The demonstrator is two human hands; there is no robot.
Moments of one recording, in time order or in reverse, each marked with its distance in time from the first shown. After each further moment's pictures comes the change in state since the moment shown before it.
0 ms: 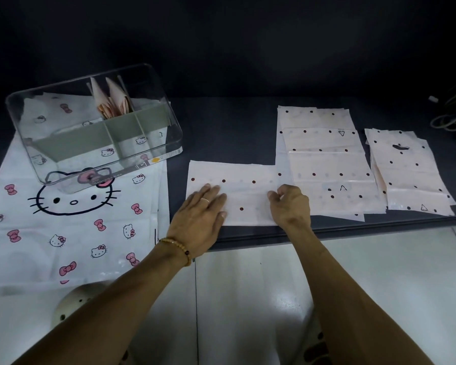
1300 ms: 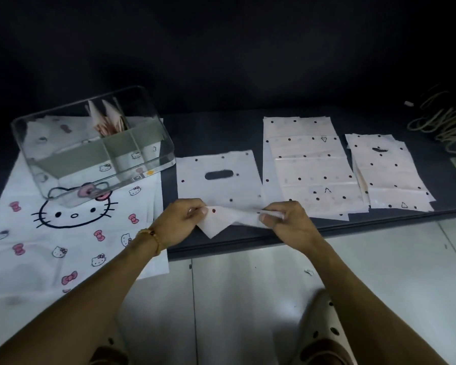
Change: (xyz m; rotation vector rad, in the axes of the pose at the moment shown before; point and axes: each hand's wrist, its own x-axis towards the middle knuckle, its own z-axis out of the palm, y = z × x) left_hand 0.005 -0.011 -0.049 -0.687 -0.181 -0.183; right_hand -0.029 0.034 -0.043 0.286 -0.284 -0.338
